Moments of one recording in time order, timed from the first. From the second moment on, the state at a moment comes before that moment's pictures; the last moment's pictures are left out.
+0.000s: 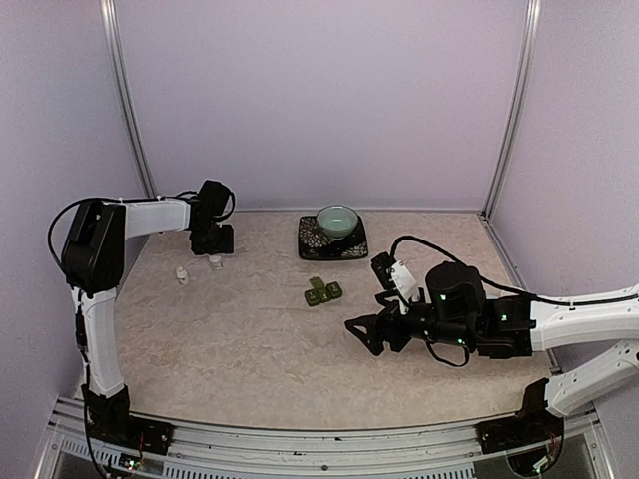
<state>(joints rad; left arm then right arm) -0.31 2.09 1.57 -0.49 -0.26 -0.34 1.10 1.18 0.67 0.09 0.17 0.25</state>
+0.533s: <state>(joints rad) -0.32 2.09 1.57 -0.53 -0.33 -0.35 1.10 1.20 0.67 0.09 0.17 0.25</state>
